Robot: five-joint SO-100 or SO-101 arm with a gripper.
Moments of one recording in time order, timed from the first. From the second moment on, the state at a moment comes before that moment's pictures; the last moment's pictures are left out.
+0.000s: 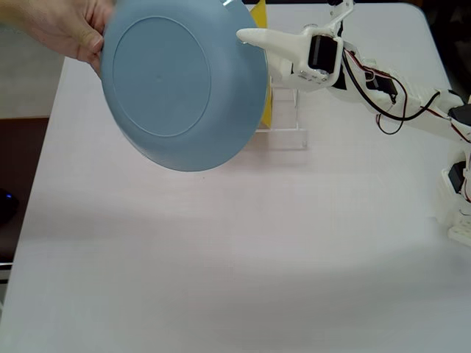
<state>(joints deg) -13.2 90.1 53.5 -7.8 -37.8</state>
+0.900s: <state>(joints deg) -9.1 105.4 77.3 -8.5 -32.2</state>
